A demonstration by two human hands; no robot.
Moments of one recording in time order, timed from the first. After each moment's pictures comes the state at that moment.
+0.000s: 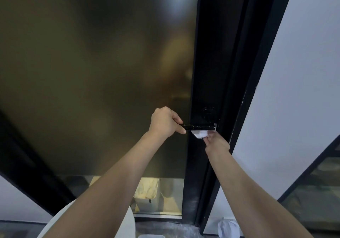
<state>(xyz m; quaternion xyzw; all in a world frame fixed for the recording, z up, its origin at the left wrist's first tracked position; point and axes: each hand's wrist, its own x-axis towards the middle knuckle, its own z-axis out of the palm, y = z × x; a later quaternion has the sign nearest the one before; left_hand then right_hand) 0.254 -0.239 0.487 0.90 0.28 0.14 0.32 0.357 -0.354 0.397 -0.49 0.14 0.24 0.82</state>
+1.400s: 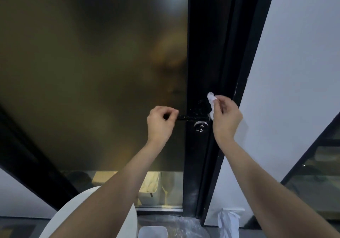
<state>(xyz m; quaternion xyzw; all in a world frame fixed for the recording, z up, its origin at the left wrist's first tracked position) 0.243 -0.256 0.449 0.81 0.24 0.39 0.37 0.340 -0.381 0.450 -0.71 -0.16 -0.20 0.66</state>
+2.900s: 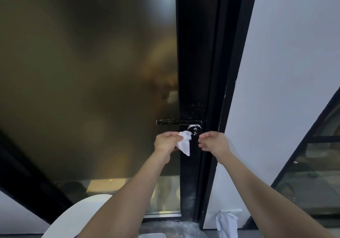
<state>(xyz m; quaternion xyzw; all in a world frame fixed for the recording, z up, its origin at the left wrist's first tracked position) 0.263 -0.273 0.402 0.62 0.37 0.16 0.68 0.342 -0.405 0.398 -0.77 -0.09 0.19 0.61</state>
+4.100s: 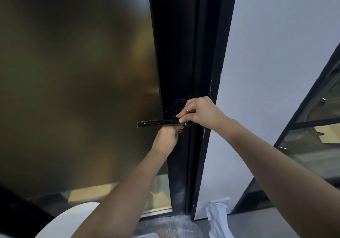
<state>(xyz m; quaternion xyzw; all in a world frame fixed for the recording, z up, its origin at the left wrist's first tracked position) 0.313 -0.277 0.377 0.93 0.03 0.24 0.28 0.369 -0.405 0.486 -0.84 -0.43 0.03 0.33</state>
